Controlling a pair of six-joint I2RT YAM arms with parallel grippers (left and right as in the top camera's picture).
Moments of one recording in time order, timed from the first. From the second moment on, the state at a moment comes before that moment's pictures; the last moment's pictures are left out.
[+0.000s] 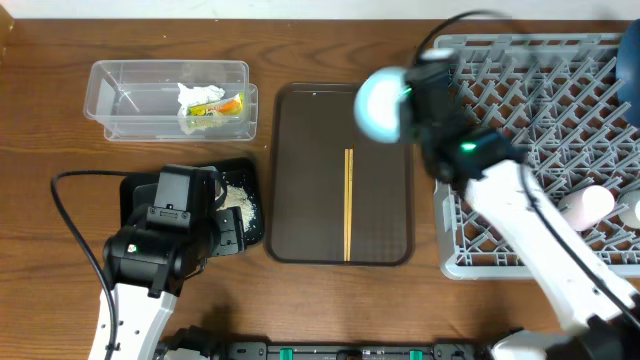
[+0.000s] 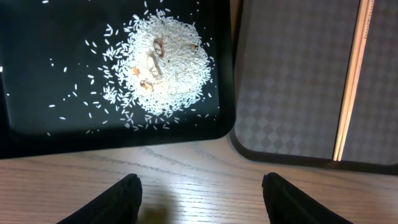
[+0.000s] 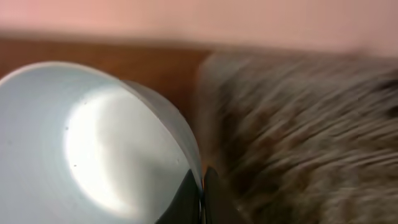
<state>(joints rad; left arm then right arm) -0.18 0.98 0.95 -1.15 0.02 -0.31 0.42 1.52 1.32 -0.47 0.49 0.20</state>
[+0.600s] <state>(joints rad) -0.18 0.98 0.95 -1.13 0.02 -0.31 0.09 1.66 1.32 0.09 1.02 -0.34</state>
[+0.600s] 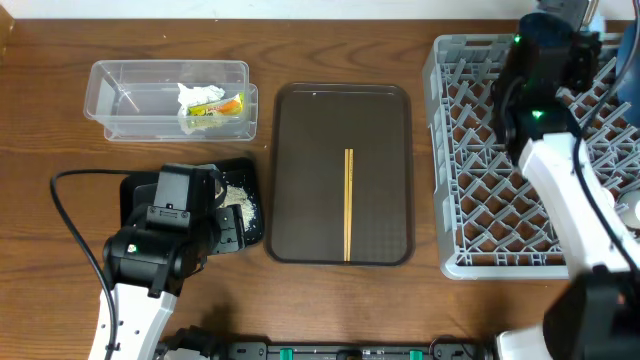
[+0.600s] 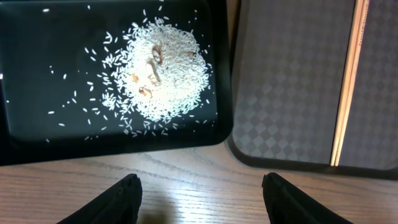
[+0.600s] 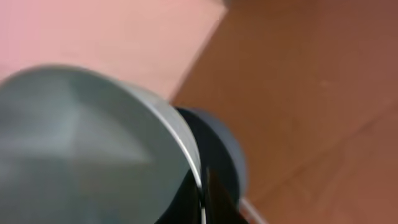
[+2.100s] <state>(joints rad) -0.18 0.98 0.95 -1.11 0.02 -0.31 0.24 2.01 1.33 -0.35 1.16 -0.07</state>
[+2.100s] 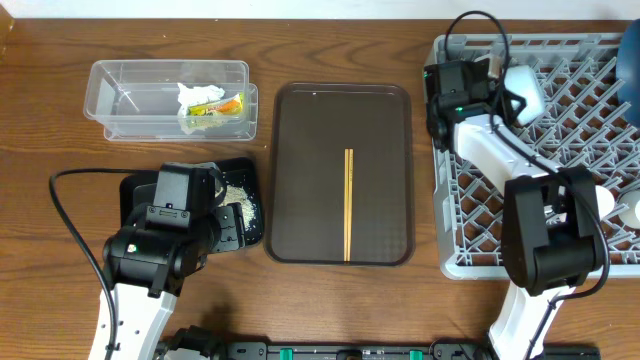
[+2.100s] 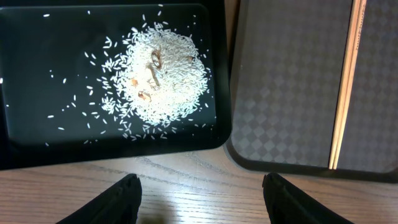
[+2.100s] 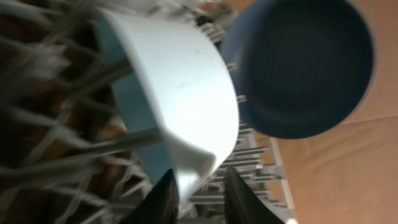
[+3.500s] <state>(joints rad) -0.18 0.98 0.95 -1.13 0.02 -0.32 0.62 1.92 1.33 -0.76 -0.01 0.44</state>
